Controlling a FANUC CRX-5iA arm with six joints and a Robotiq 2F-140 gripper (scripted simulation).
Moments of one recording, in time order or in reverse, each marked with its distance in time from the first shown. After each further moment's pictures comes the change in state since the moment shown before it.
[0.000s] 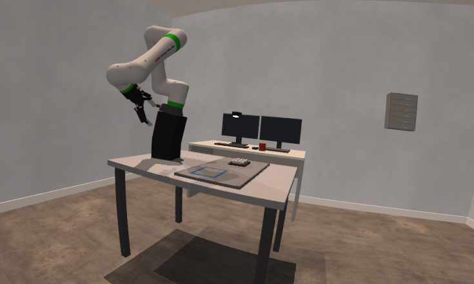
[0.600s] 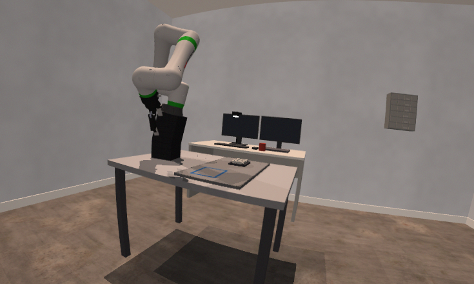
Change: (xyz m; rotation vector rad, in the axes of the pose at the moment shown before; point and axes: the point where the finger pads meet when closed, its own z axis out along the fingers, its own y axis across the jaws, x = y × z) arm -0.042 -0.061 0.024 0.068 0.296 -0.008
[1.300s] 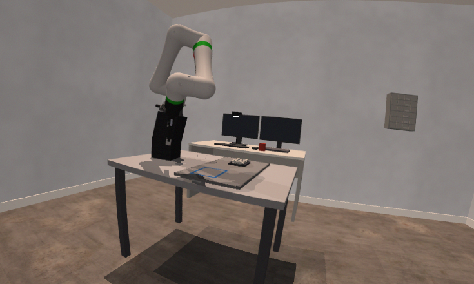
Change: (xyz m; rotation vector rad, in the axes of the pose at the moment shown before) arm -0.070 -0.062 0.018 0.133 0.277 -0.069
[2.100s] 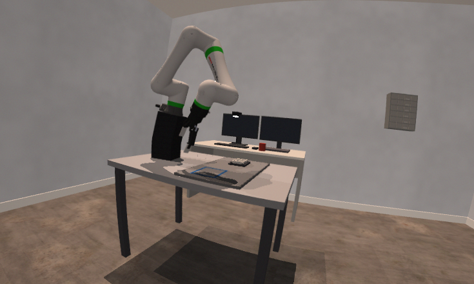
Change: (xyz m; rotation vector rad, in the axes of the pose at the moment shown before) arm -0.091 -0.050 0.005 0.195 0.219 -0.132
